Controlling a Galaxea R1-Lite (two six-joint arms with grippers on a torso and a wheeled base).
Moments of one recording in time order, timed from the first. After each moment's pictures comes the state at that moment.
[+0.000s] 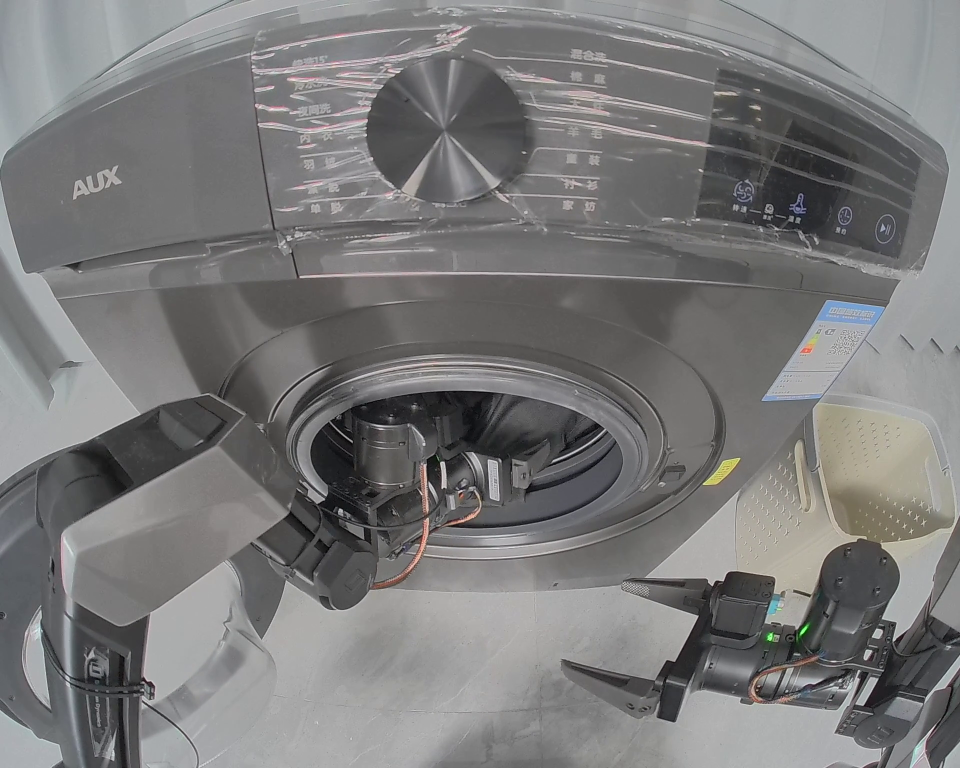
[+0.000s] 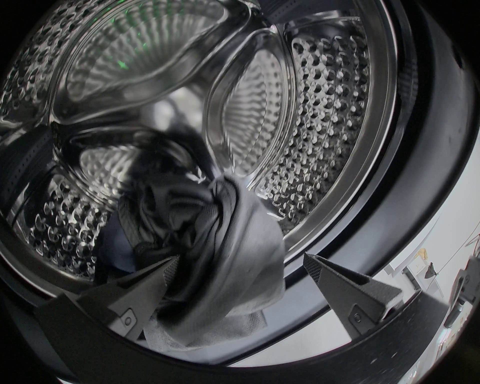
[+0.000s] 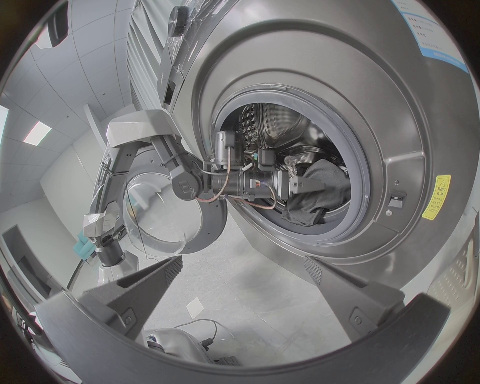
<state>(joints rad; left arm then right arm) -0.58 2.30 -1.13 -1.04 -0.05 -0.16 0.78 1.83 -0.10 -1.53 0.15 0.08</state>
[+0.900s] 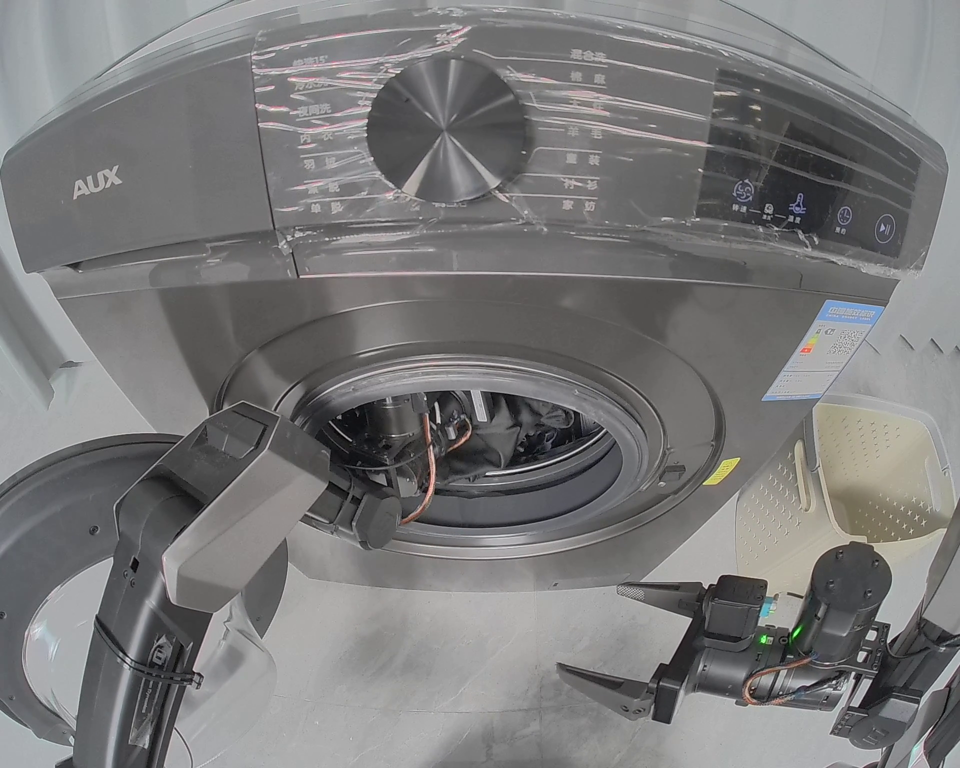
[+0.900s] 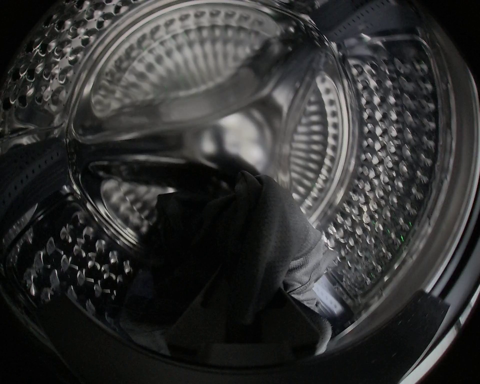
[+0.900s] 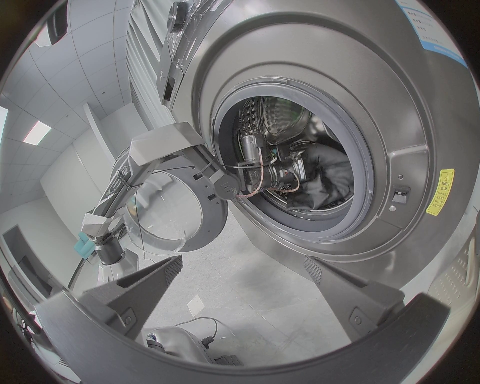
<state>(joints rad) -0.49 2.54 -1.59 -1.04 0.11 -0.17 0.78 1.85 -0.11 -1.53 0.15 0.08</state>
